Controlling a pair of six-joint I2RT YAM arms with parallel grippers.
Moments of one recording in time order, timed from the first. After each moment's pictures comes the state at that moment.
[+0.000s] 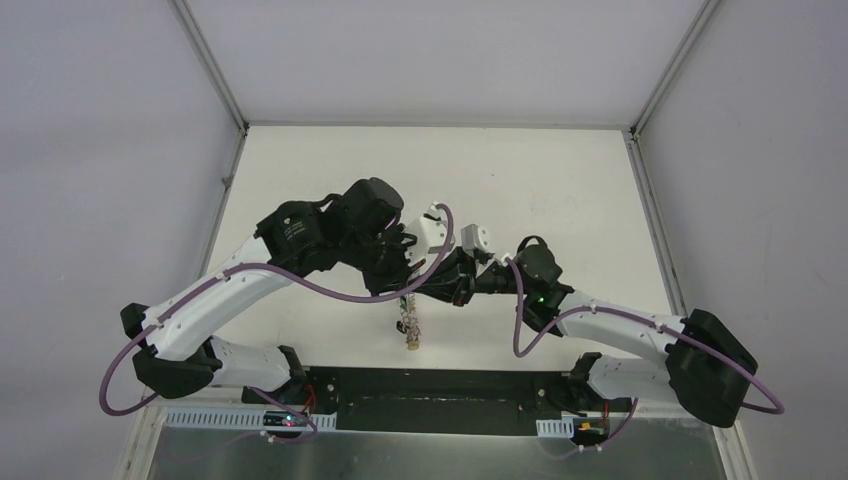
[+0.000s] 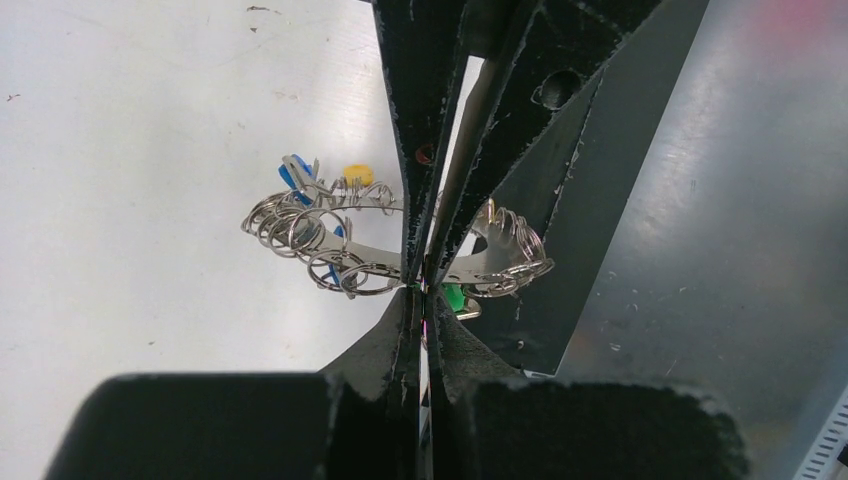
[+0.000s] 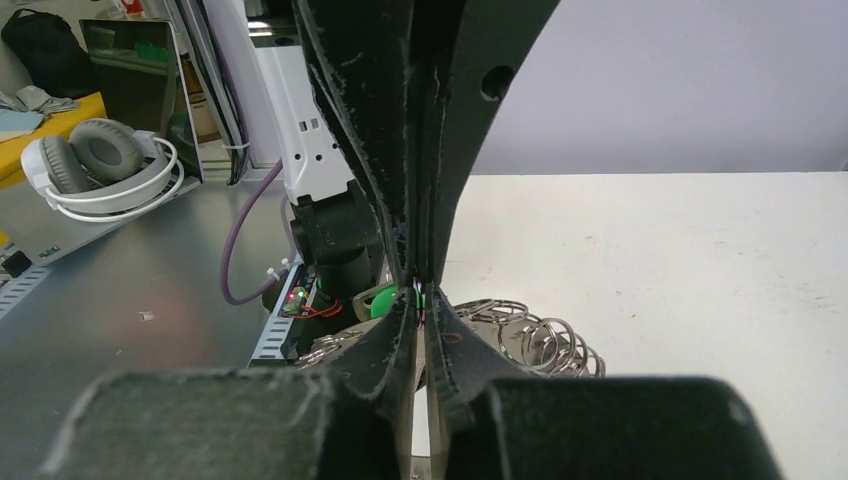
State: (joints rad) left arm -1.01 1.27 1.58 -1.15 0.23 0.14; right arm 0.93 1.17 0.54 0.89 -0.72 0.22
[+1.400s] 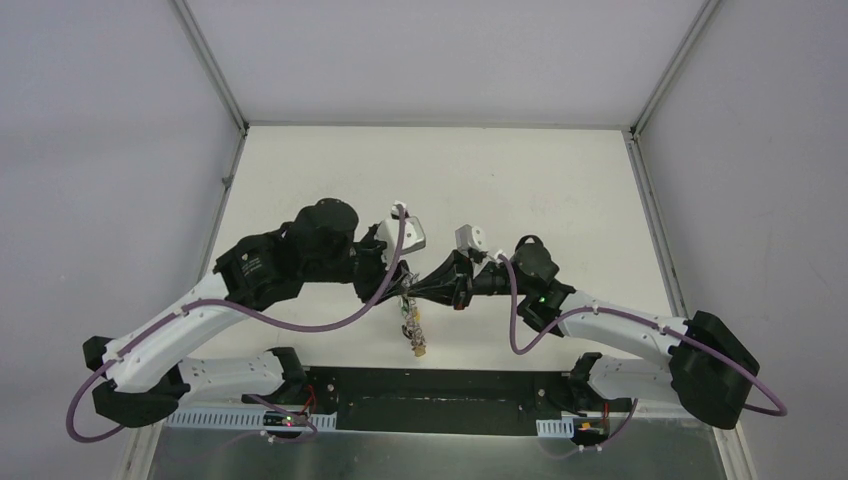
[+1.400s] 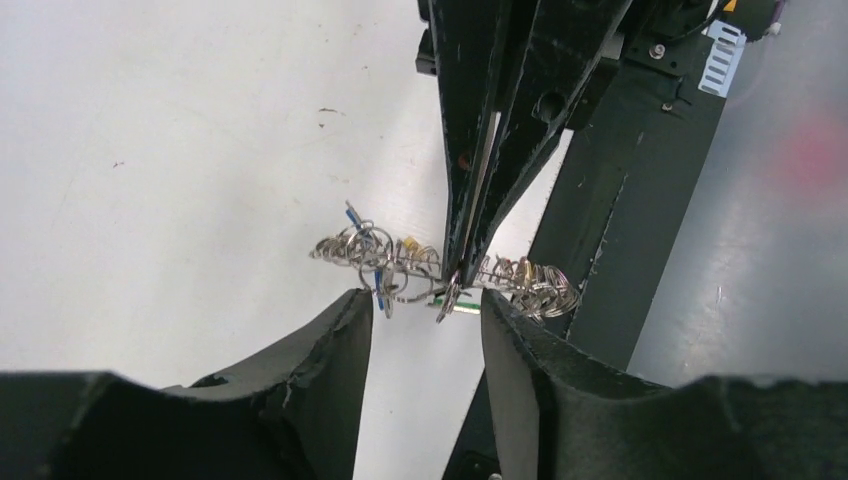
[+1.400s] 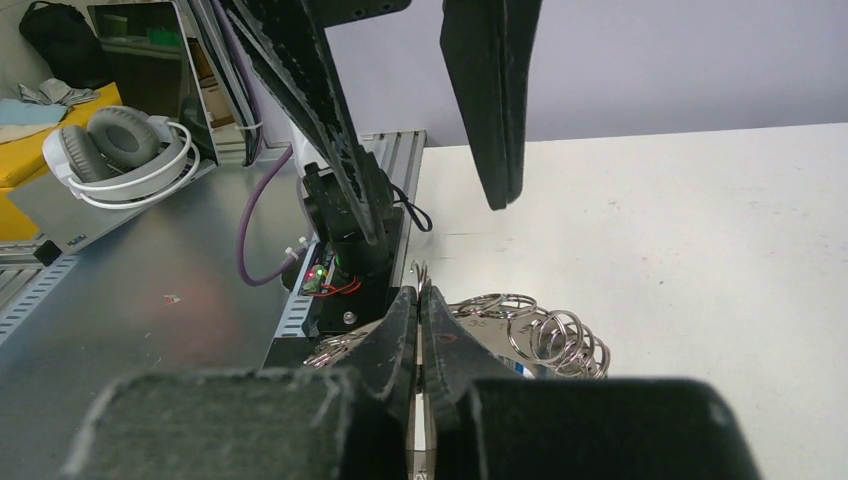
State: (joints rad) left arm -1.01 1.04 1.35 -0.87 0.17 0.09; right arm 0.93 1.17 0.55 0.80 -0.73 0.23
